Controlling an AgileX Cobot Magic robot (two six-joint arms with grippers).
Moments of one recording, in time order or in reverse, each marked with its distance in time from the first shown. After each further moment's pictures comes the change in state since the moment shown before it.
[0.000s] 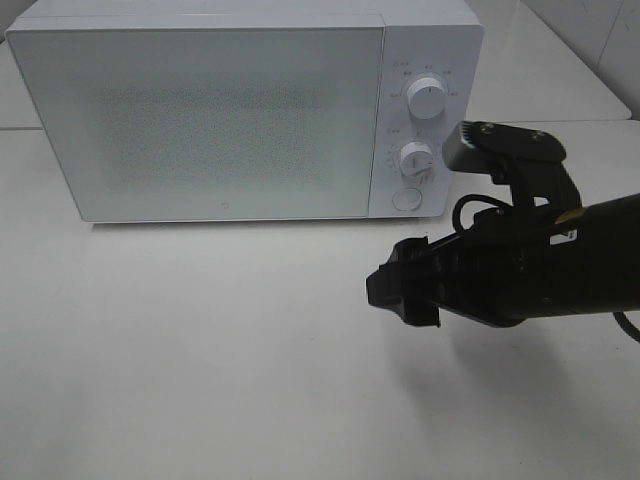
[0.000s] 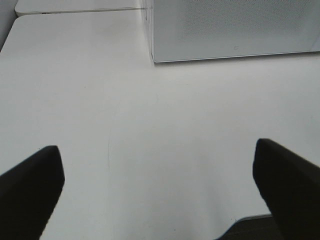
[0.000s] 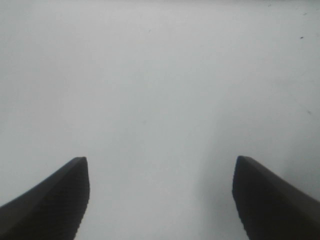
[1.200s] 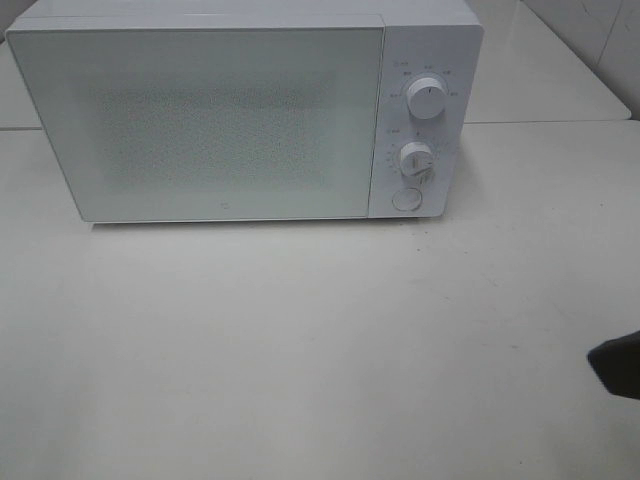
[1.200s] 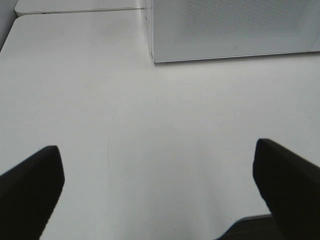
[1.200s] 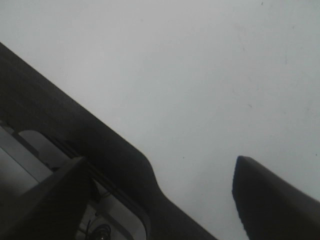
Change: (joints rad) left arm 0.000 0.000 0.000 0.000 0.000 0.000; right arm 0.000 -0.598 -0.153 -0.400 0.887 0.053
